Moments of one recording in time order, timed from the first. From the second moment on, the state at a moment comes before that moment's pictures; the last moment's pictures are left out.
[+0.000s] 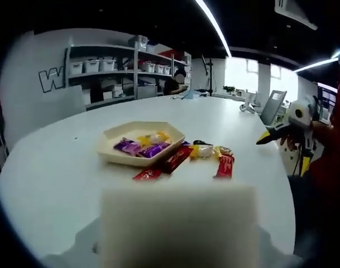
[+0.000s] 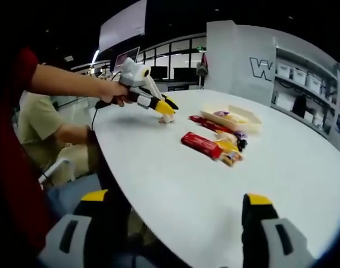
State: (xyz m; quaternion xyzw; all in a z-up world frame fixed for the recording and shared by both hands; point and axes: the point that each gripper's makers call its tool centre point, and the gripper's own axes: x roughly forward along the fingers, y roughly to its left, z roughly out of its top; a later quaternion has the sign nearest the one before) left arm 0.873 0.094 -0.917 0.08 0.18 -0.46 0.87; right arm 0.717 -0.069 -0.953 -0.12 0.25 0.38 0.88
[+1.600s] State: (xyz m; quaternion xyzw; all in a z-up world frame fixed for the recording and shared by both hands) left arm 0.974 0.019 -0.850 0.06 0.14 -0.45 0.88; right arm 0.733 -0.093 -0.921 -0.09 0.19 0.34 0.92
